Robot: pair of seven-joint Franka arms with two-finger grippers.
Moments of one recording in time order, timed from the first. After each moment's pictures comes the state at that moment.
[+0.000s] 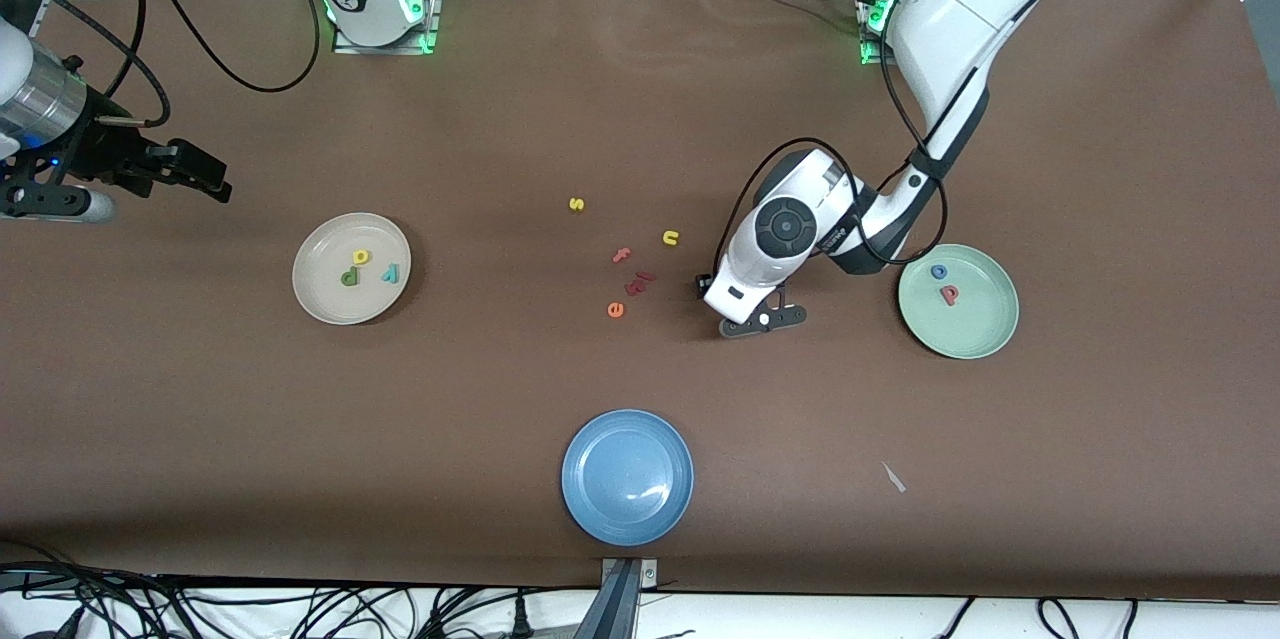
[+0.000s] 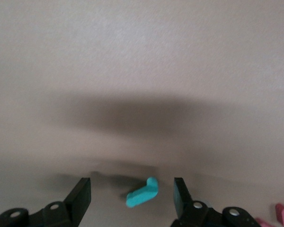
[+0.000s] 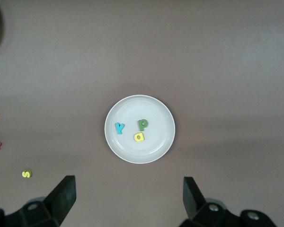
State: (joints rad) left arm -0.26 0.77 -0.35 -1.65 0.19 2.32 -0.88; right arm 0.03 0.01 0.00 -1.72 0.03 1.73 0.10
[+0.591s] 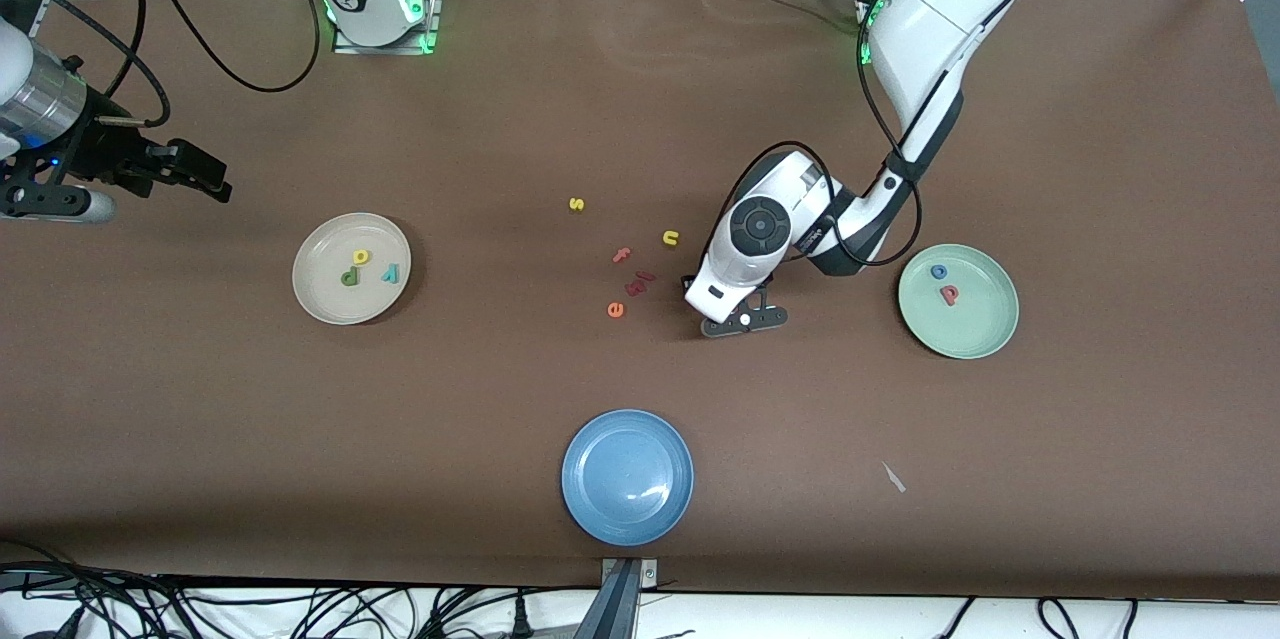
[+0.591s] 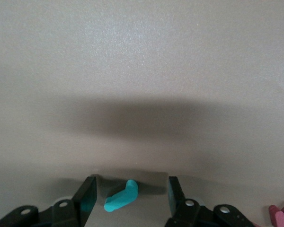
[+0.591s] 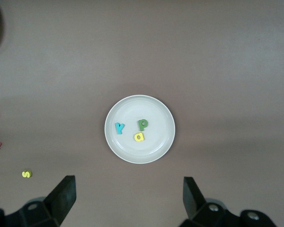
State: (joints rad) left arm -0.31 0.79 -0.33 -1.62 0.19 2.32 -0.88; right arm 0.03 0.01 0.00 -1.72 0.03 1.73 0.10
